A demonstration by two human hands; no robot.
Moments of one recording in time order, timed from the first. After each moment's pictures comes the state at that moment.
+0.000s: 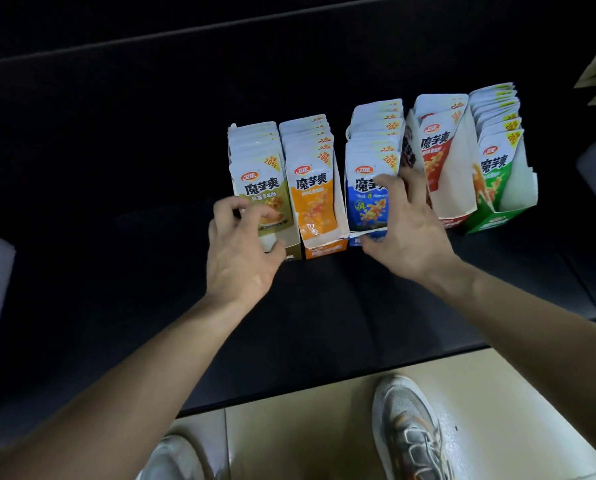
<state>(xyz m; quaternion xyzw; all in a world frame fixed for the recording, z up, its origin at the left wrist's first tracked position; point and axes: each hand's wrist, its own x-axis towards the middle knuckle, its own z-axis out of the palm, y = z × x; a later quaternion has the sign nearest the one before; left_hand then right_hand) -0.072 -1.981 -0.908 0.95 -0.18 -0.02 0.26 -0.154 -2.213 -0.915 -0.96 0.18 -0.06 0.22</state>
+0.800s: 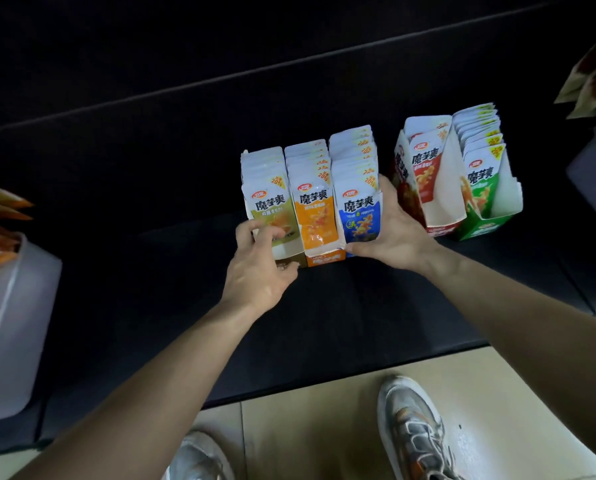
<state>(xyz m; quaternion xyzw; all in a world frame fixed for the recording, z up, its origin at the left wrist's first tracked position) -0.086 -1.975 -0.895 0.95 -0.18 -0.12 0.25 -0.142 -2.215 -0.913 -0.87 0.18 0.04 0.46</state>
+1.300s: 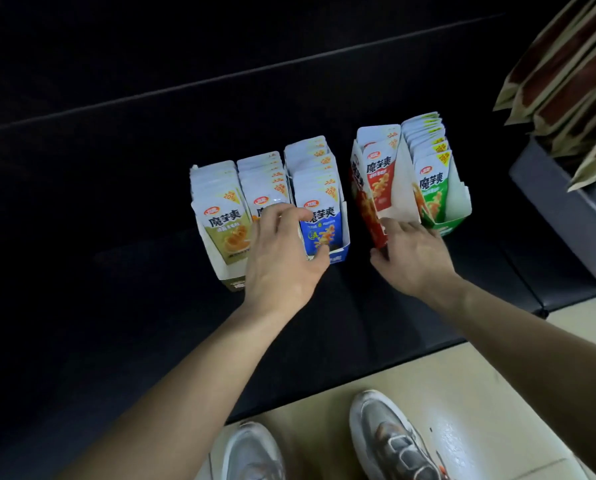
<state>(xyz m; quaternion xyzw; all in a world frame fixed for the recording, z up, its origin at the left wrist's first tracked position) -0.109 -2.063 -0.869 0.91 -0.27 -0.03 0.31 -0.196 -2.256 -0.903 -0.97 0.23 0.04 0.08</state>
